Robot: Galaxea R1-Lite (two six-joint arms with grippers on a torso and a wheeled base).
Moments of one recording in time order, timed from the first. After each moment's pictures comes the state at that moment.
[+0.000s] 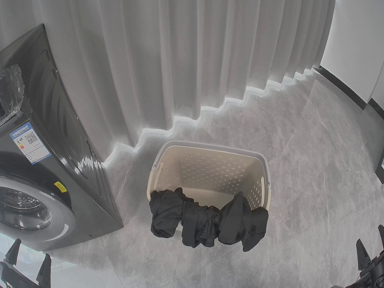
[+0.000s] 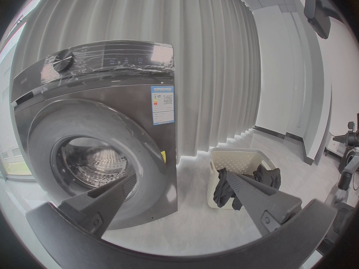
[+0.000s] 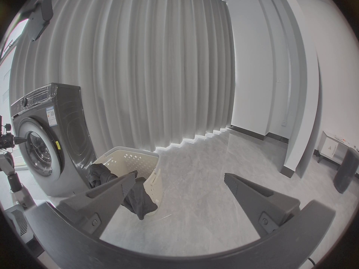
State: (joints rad) left arm 0.00 0.02 -0.02 0.00 0.00 -0.01; right arm 0.00 0.02 -0.02 0.00 0.00 0.00
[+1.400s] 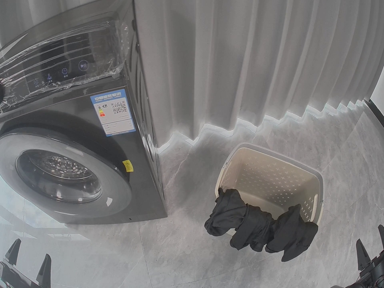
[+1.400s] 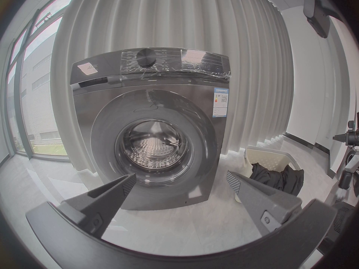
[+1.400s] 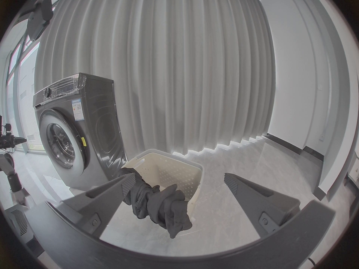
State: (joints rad) left arm 0.00 0.02 -0.02 0.00 0.00 0.00; right arm 0.00 0.02 -0.02 0.00 0.00 0.00
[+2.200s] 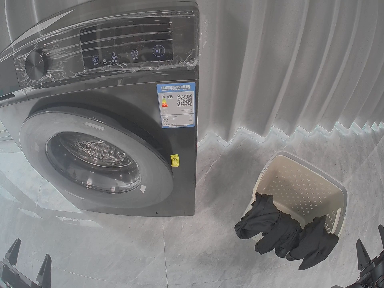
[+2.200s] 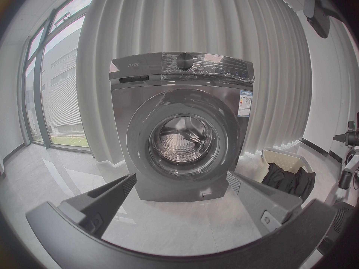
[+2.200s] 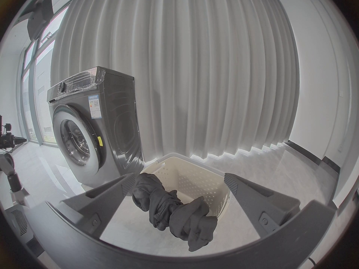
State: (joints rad) left arm 0.00 0.02 -0.02 0.00 0.00 0.00; right arm 0.00 0.02 -0.02 0.00 0.00 0.00
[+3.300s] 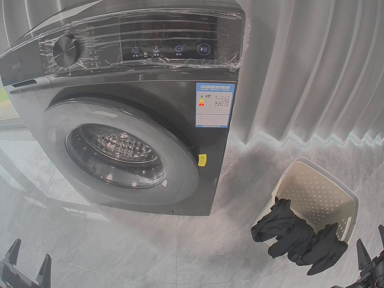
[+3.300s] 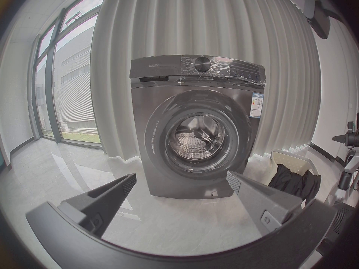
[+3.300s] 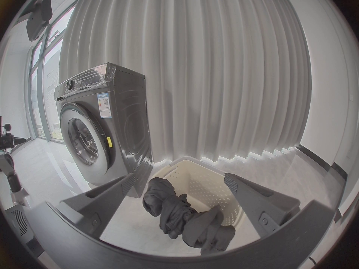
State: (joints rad) left arm 0.00 0.02 -0.02 0.00 -0.01 -0.01; right arm 0.00 0.02 -0.02 0.00 0.00 0.00
